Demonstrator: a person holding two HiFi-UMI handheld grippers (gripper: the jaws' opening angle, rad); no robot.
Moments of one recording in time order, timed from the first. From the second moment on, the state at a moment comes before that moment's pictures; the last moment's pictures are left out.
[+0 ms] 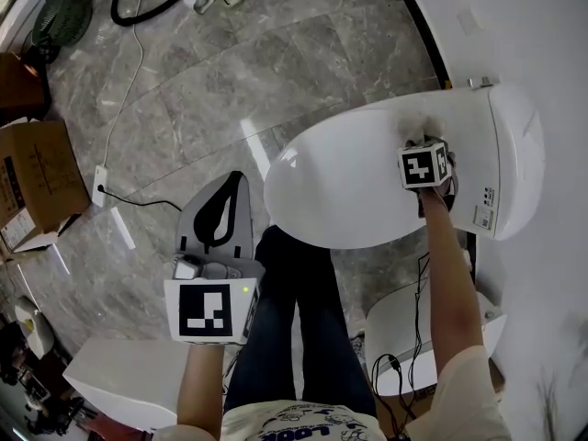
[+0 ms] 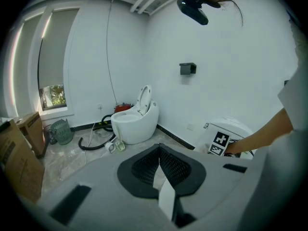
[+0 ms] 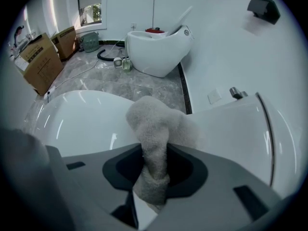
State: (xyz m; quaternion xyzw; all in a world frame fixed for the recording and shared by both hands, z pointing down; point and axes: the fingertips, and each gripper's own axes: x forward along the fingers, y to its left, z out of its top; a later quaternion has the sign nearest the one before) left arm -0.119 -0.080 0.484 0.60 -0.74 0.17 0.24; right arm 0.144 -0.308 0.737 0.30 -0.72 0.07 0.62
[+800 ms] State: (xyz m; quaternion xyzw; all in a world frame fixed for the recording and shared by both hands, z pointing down) left arm -0.156 -0.017 0.471 0.55 -0.78 0.15 0.24; right arm 0.047 -0.213 0.741 0.19 -0.75 0.01 0.63
